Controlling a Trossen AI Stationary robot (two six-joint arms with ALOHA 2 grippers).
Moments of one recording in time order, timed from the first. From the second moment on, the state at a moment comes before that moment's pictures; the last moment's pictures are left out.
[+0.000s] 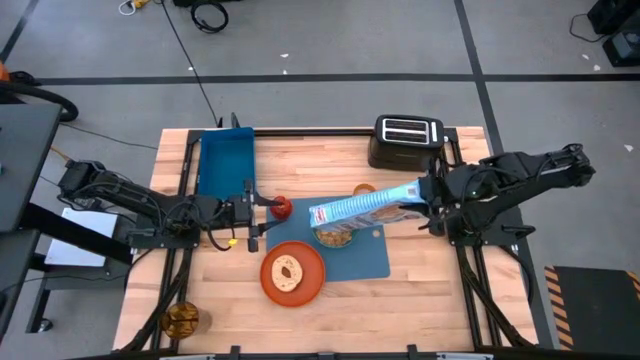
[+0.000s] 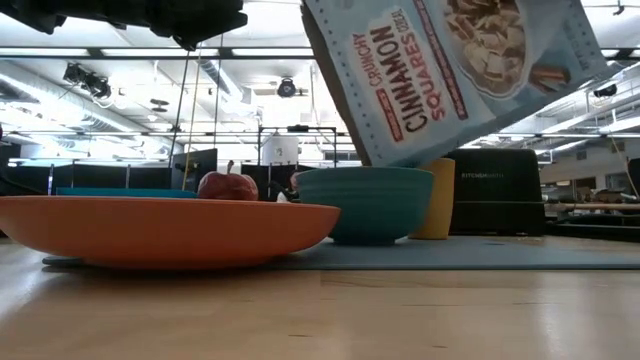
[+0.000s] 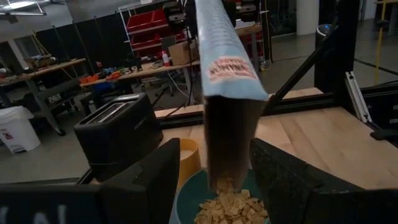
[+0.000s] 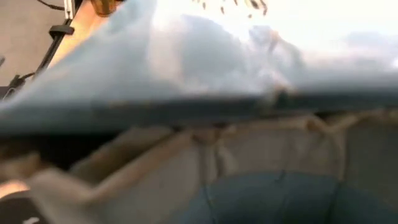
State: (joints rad) left arm -0.25 0.97 0.44 0.53 -0.39 0.18; right arm 0.26 0.87 1.08 -0.87 0.27 0.10
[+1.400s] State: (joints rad) left arm -0.25 1.19 0.44 0.83 -0.34 0.19; right arm 0.28 0.33 0.64 -0.61 0.27 0.18
